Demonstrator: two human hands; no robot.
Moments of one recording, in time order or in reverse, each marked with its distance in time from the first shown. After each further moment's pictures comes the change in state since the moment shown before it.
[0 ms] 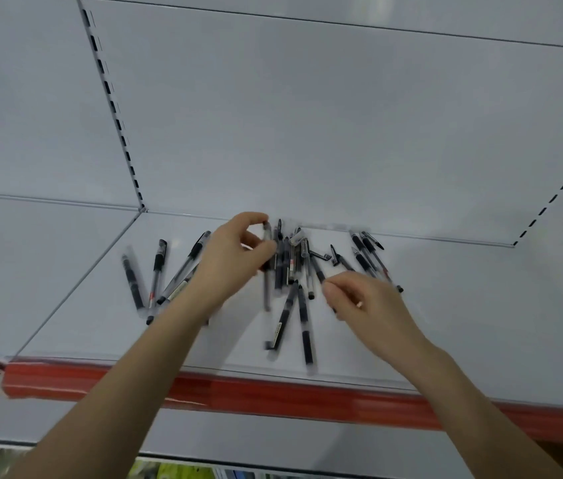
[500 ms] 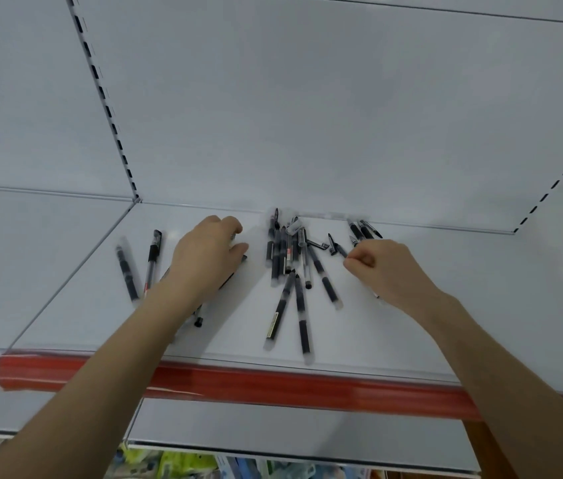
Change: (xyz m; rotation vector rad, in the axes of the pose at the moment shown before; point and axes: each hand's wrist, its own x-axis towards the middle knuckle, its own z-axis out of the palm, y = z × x) left_hand 0.013 -0.029 -0.009 0.726 0.011 0.117; right_hand 0.042 0.037 -0.021 -0.250 -0.002 0.123
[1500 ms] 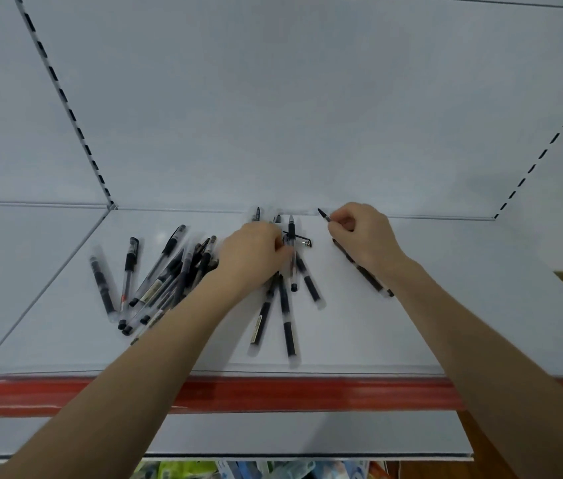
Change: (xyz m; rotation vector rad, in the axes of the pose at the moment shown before) left_hand 0.020 0.059 0.032 -0.002 -0.172 0.083; right_hand 0.040 0.006 0.004 0.139 0.222 0.056
